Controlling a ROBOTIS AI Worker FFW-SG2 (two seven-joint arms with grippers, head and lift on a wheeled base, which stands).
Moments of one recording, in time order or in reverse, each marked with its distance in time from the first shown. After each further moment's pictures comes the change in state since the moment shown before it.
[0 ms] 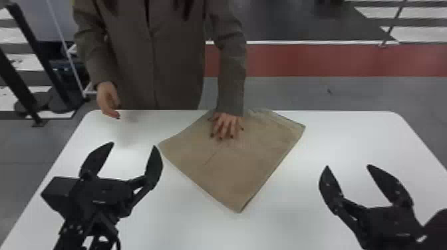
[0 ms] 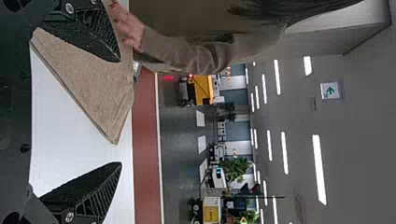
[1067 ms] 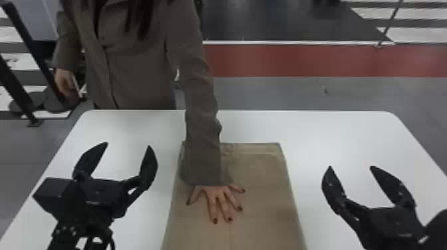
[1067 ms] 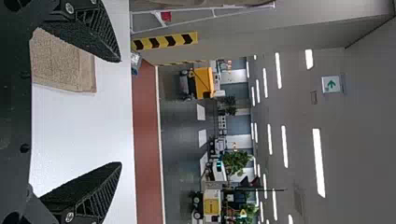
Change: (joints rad) left arm 0.005 0.004 0.006 -0.003 0.002 -0.003 0.006; right arm 0.005 0.000 -0.019 -0.001 -0.007 0.000 -0.015
